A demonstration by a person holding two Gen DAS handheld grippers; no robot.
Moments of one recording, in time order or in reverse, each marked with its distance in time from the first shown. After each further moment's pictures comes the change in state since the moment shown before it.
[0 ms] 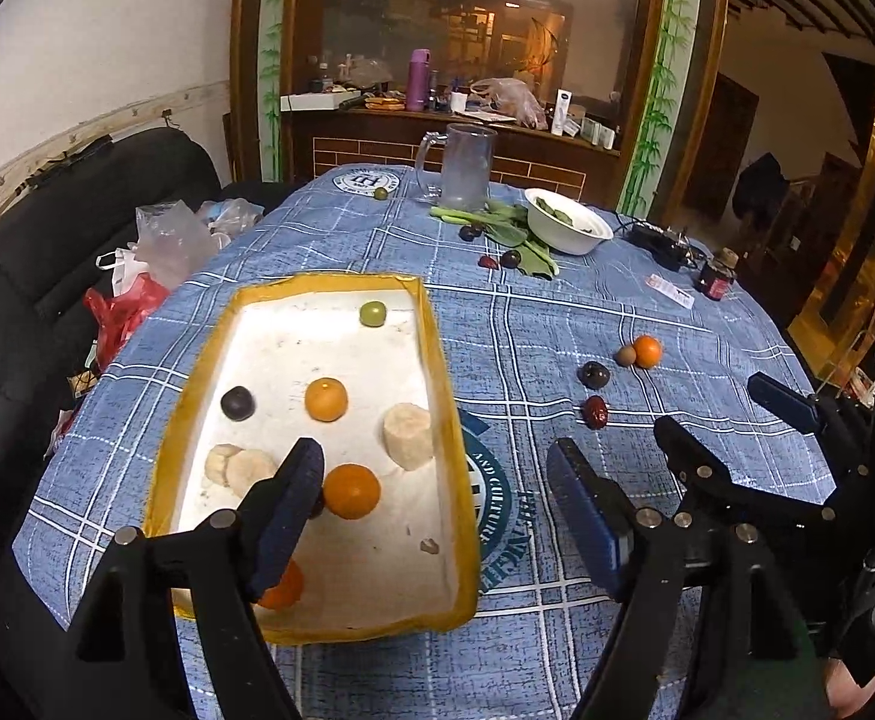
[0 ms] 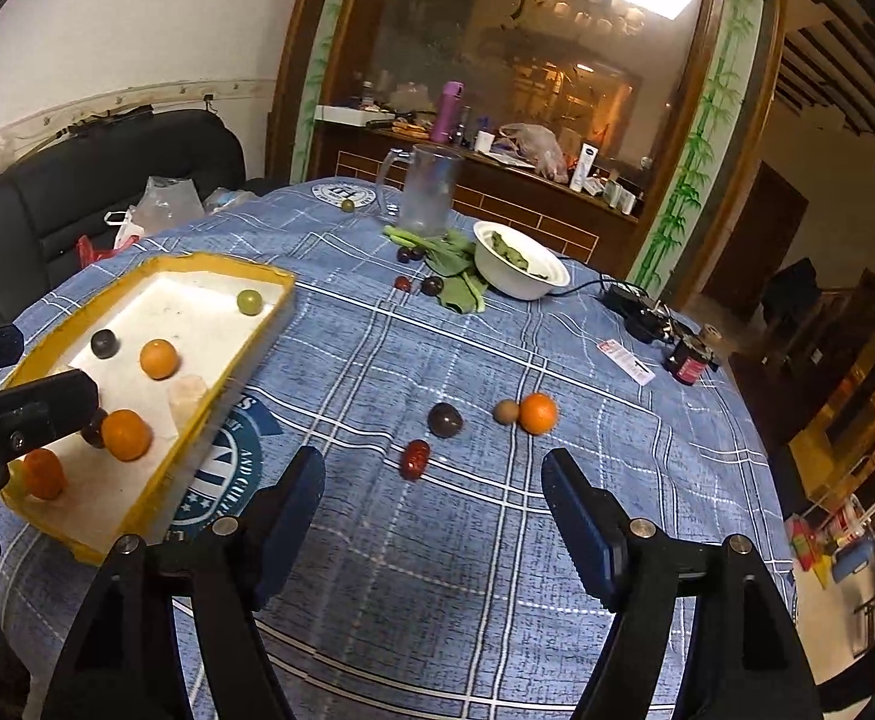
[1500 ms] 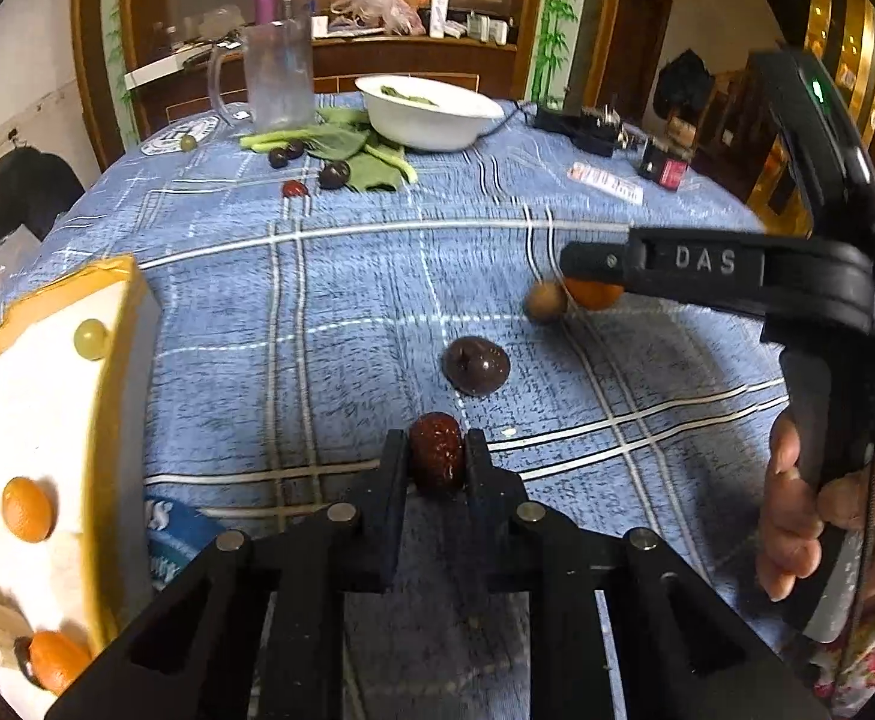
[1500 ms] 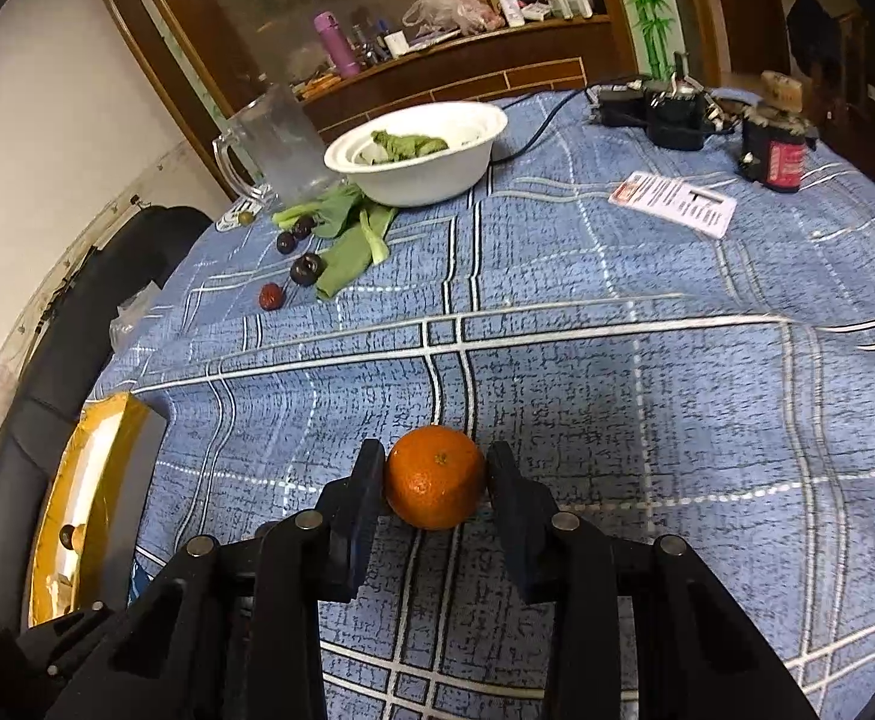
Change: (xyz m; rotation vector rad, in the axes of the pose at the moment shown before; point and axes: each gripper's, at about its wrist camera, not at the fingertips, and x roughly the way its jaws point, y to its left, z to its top) left arm 0.164 -0.107 0.013 0.191 0.157 -0.161; right arm 0.195 -0.153 0.001 0.508 0.186 0.335
